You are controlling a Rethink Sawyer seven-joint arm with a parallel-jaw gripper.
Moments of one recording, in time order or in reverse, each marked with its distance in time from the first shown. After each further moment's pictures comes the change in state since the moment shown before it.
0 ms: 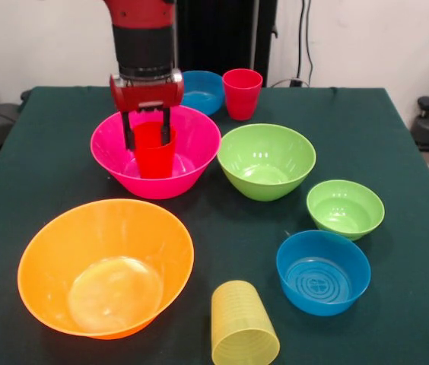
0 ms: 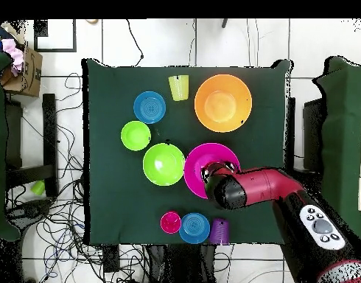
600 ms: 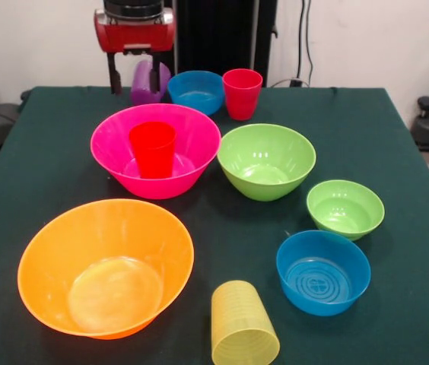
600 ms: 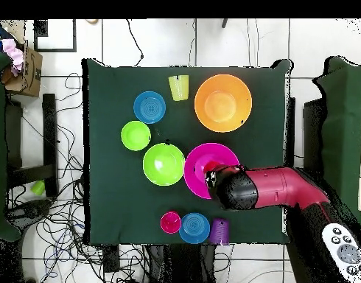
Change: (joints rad) arm -0.050 -0.209 0.094 0.067 0.140 0.263 0.000
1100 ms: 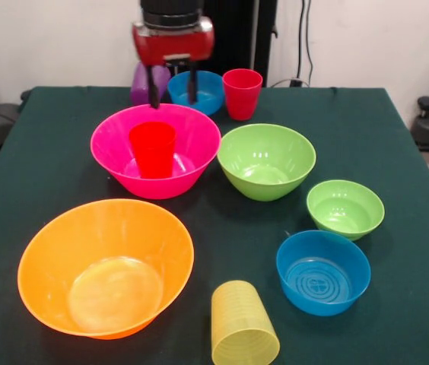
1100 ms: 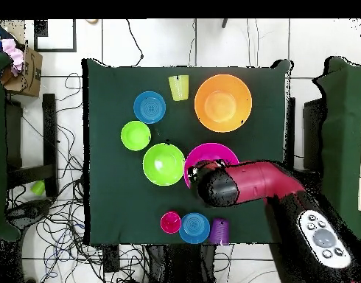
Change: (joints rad) arm 0.085 0.036 0.011 0.007 0.001 -0.088 0.001
